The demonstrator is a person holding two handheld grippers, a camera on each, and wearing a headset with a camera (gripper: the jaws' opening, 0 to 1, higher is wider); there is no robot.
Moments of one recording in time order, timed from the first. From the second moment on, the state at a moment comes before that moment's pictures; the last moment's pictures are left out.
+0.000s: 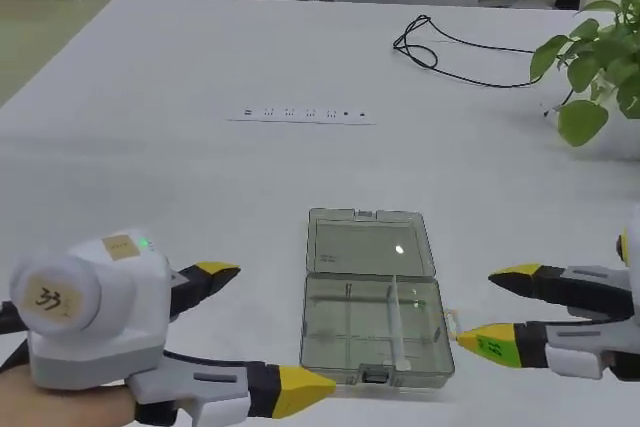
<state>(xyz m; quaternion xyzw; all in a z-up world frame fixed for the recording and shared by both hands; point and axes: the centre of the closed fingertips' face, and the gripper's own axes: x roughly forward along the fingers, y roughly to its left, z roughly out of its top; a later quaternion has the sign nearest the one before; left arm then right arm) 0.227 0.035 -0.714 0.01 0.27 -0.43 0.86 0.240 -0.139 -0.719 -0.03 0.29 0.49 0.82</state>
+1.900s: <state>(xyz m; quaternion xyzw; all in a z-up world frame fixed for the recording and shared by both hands) 0.245 0.116 -0.850 0.18 0.52 -0.28 0.79 0.227 -0.182 -0.744 -0.09 0.22 0.49 0.84</state>
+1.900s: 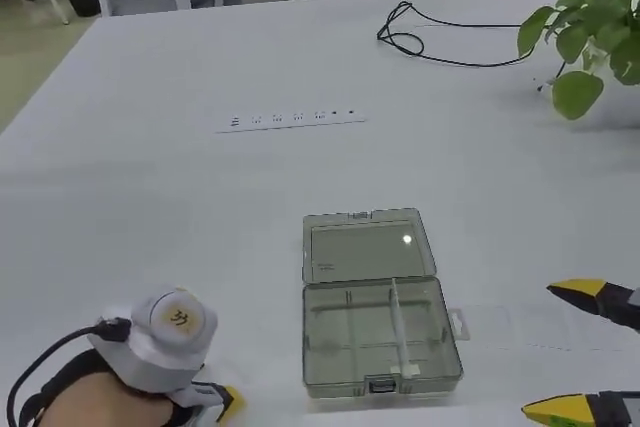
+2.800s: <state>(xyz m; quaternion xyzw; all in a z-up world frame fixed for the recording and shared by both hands) 0.242 0.115 -0.848 0.16 0.54 -0.29 0.78 0.219 -0.181 -0.749 -0.09 0.23 0.48 0.84</state>
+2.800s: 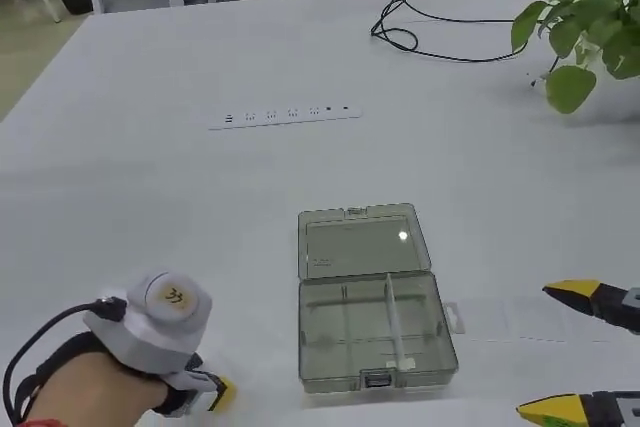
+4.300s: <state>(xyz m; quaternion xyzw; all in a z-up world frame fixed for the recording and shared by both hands) 0.249 0.084 -0.787 -0.05 0.44 -0.30 0.85 0.224 -0.172 -0.729 -0.09 0.23 0.47 0.84</state>
